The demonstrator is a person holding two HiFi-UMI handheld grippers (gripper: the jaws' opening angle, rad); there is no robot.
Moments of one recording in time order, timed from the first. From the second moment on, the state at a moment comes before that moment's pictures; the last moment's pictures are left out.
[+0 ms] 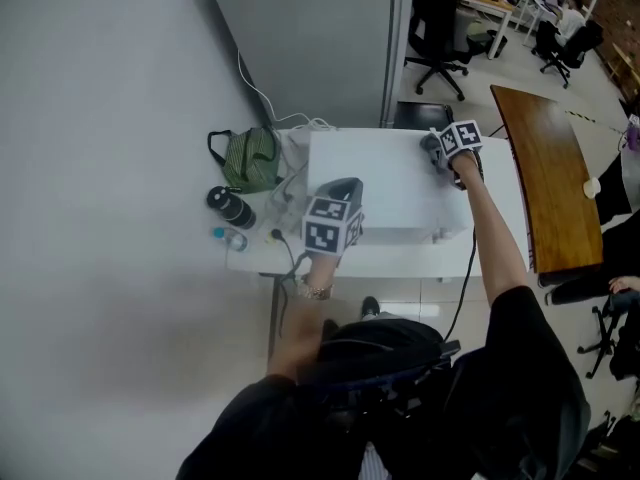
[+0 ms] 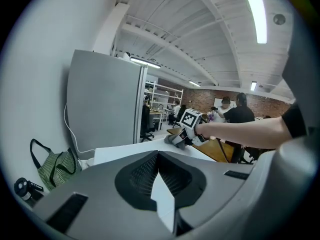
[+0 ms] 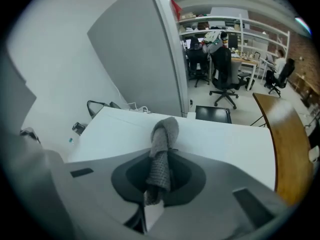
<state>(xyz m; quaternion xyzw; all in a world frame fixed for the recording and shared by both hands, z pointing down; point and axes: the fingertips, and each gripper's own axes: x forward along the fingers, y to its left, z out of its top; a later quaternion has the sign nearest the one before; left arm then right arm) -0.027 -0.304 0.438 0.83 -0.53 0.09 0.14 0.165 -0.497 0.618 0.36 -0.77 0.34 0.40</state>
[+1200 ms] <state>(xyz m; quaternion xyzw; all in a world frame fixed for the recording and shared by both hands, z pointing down) -0.077 -0.276 0.464 0.81 -0.55 0.09 0.19 0.024 -0.394 0.620 0.32 -0.80 0.21 0.47</state>
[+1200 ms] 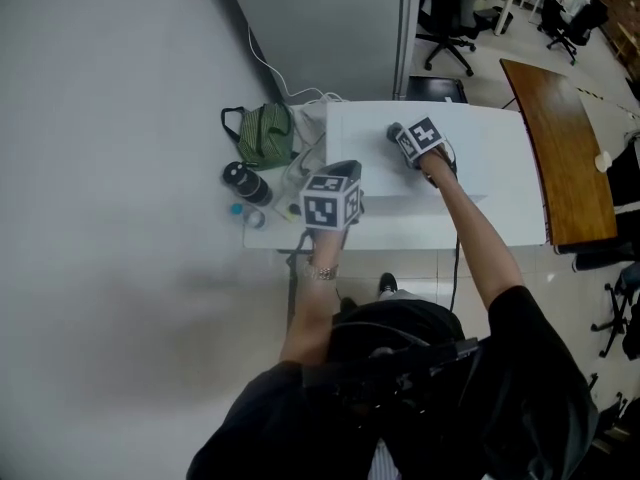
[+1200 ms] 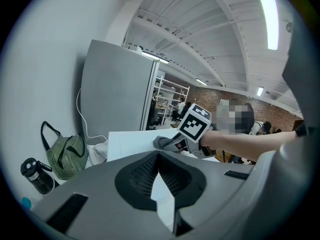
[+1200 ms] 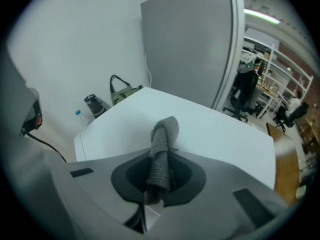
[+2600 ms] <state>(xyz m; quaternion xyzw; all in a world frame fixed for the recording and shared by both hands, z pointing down) -0.121 -0.241 0.479 0.79 -0.57 0.09 0.20 -0.068 -0.285 0.625 0.24 -0.82 0.20 0.47</state>
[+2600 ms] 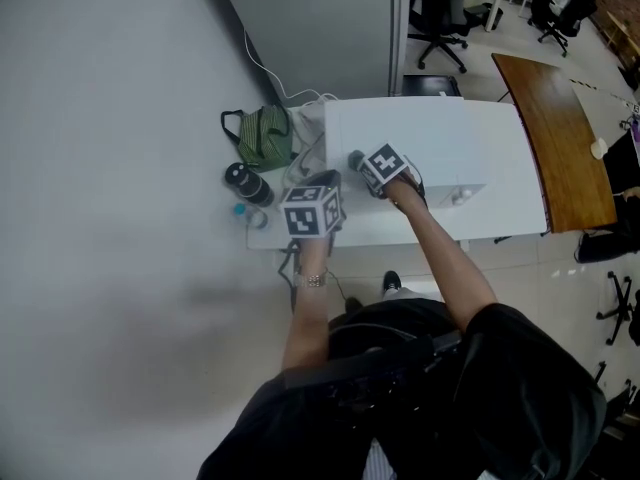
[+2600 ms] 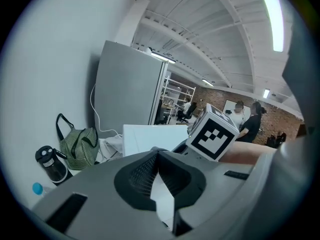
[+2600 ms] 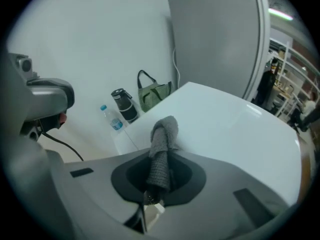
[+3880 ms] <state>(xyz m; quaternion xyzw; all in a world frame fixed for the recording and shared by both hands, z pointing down) -0.164 -0.212 0.482 0.77 -0.59 0.10 0.21 -0.128 -0.171 0.608 0.23 -0.92 0.16 0.26</state>
